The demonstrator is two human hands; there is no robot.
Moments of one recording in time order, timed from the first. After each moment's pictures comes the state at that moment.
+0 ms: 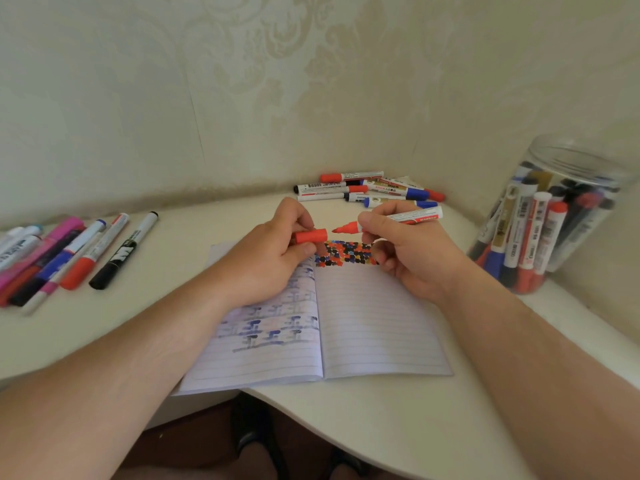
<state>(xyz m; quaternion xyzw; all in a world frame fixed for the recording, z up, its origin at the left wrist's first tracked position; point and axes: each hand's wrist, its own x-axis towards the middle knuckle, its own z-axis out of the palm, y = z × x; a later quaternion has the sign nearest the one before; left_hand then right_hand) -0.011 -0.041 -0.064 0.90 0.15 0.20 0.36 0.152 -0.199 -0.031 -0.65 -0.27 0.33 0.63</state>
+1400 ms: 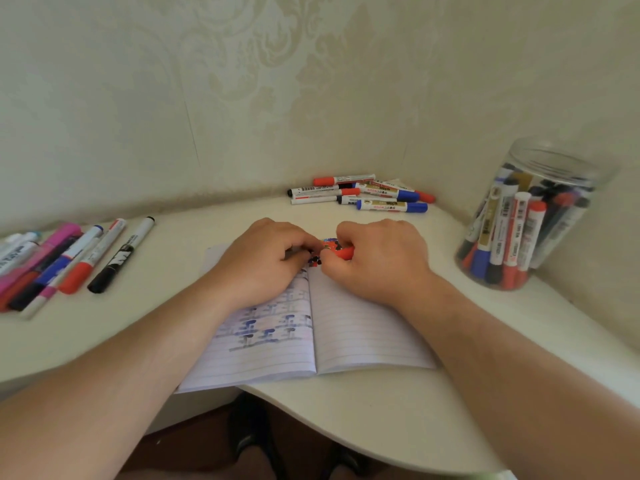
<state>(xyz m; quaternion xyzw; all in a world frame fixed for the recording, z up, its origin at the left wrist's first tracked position) -0.004 -0.033 -0.075 0.94 0.15 0.21 0.21 0.129 -0.189 -0.042 -0.84 -0.51 -0.13 0.11</state>
